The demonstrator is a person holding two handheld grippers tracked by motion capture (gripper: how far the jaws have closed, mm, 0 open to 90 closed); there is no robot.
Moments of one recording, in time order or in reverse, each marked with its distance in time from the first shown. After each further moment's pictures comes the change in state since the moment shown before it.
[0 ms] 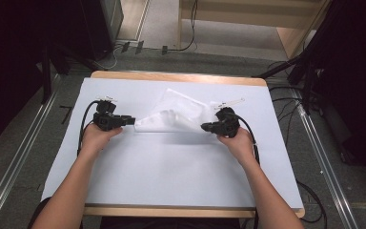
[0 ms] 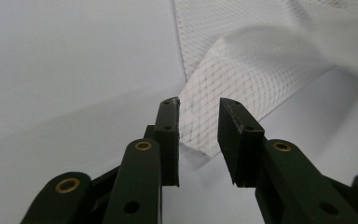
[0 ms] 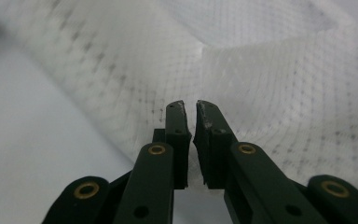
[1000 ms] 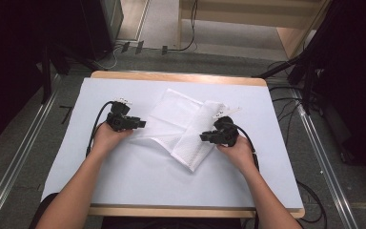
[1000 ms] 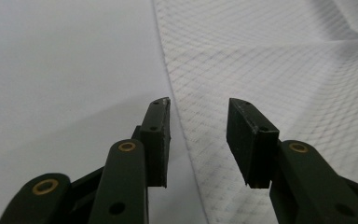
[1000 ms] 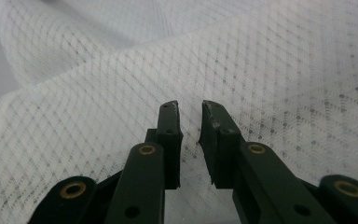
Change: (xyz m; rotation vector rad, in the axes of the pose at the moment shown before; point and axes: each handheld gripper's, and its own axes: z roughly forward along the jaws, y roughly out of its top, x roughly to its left) left arm -0.012 0.004 0.040 0.083 0.021 0.090; right arm 0.015 -0.020 0.003 0.044 -0.015 -0.034
